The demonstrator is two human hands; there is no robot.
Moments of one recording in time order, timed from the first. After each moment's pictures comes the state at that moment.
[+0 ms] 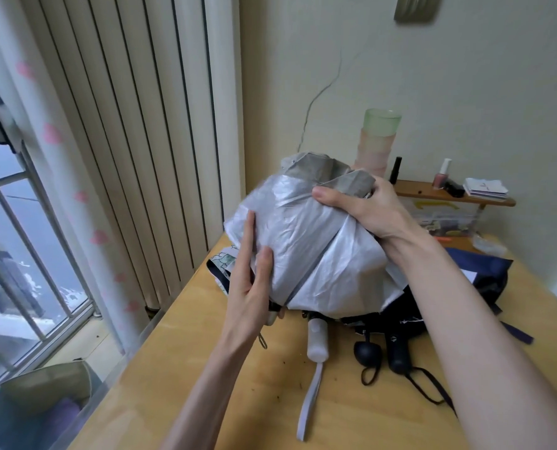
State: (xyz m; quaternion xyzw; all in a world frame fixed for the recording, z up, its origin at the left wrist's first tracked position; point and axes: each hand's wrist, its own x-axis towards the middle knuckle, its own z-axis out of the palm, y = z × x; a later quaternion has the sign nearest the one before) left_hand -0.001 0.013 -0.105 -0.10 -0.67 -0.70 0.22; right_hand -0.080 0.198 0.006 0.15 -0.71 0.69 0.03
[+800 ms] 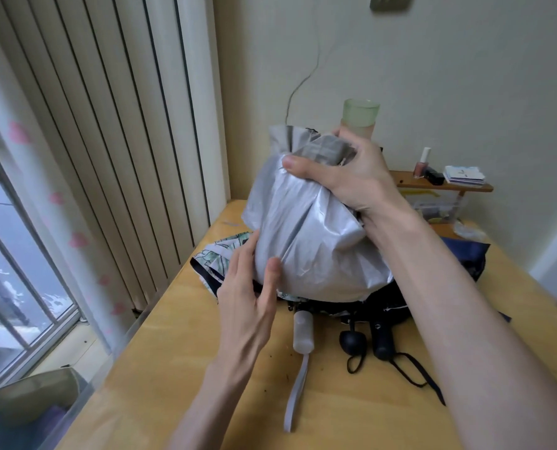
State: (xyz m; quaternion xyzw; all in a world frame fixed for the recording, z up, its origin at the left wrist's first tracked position) left_hand -0.003 0.034 -0.132 -0.04 -0.79 -0.50 0.35; right_hand -0.063 0.186 0.033 0.17 -0.72 0.66 0.15
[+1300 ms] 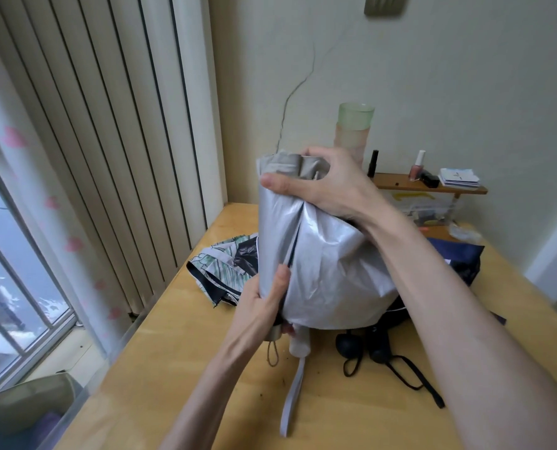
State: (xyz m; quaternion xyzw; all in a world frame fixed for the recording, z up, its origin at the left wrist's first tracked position) left_hand 0.008 0.043 -0.113 -0.06 -0.72 -0.69 0.05; right_hand -0.067 0.185 0.035 0.21 -0.83 0.51 0.11
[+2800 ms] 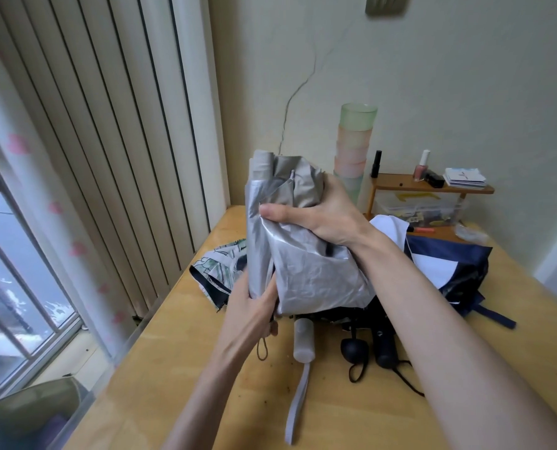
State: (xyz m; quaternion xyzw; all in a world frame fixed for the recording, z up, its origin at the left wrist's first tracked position) left_hand 0.000 0.033 -0.113 -0.01 -0.71 -0.69 0.10; right_hand -0.087 0.177 -0.003 0.26 -0.75 0.60 0.08
